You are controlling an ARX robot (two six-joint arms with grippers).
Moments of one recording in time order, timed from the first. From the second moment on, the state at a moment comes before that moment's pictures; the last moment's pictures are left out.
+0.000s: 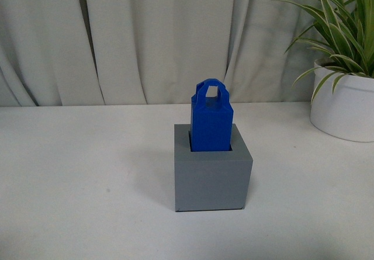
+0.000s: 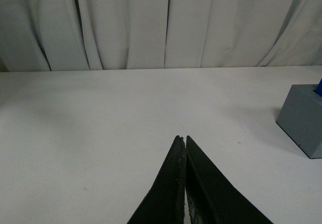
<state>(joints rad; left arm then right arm) 0.00 0.00 0.00 0.00 0.00 0.00 0.00 0.25 0.00 0.25 0.00 -0.01</state>
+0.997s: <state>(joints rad) 0.00 0.00 0.00 0.00 0.00 0.00 0.00 0.00 0.01 0.00 0.00 -0.01</state>
